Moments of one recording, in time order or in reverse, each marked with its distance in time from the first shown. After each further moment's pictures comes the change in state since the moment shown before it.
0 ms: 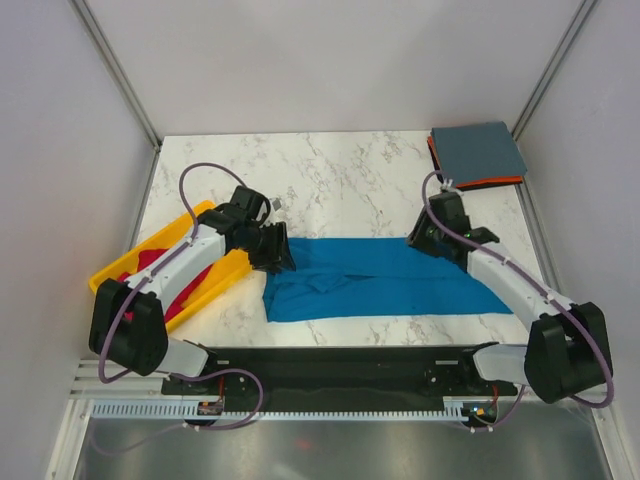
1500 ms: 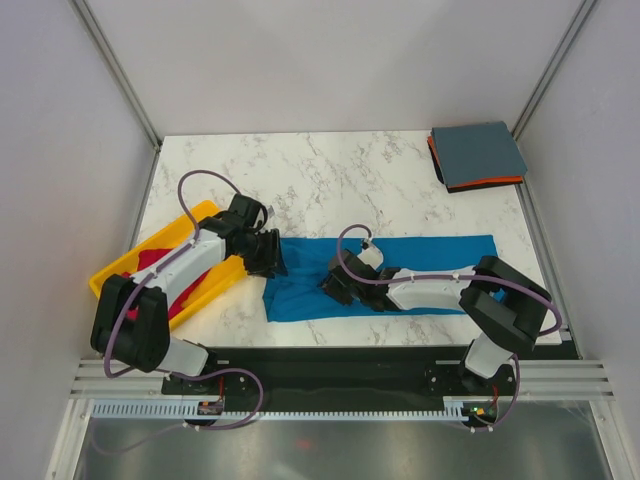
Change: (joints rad) left arm 0.037 0.011 -0.108 0.072 -0.060 0.014; right arm 0.763 0.354 -0.073 0.428 0.170 0.861
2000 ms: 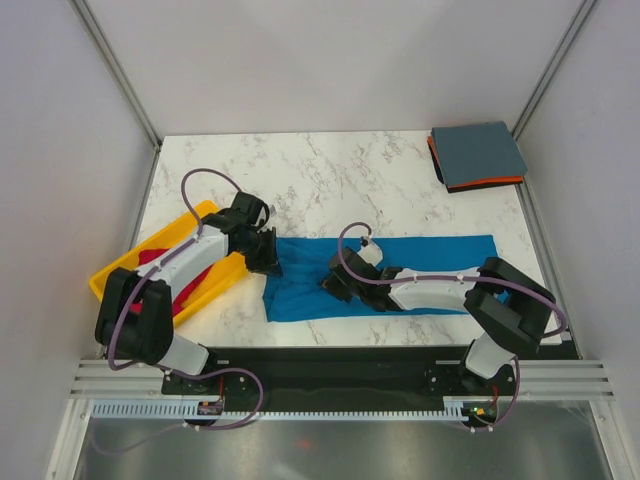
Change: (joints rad) left arm 0.000 0.047 0.028 -0.015 0.006 0.003; right arm 0.000 -0.015 0.000 0.033 0.007 -0.013
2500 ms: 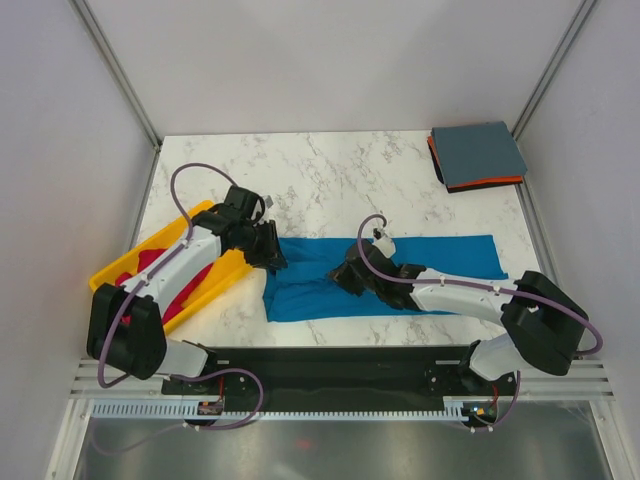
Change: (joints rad) left arm 0.000 -0.084 0.048 -0.035 0.031 -0.049; right arm -0.052 -0.184 -0.034 -0.051 -0.027 -0.045
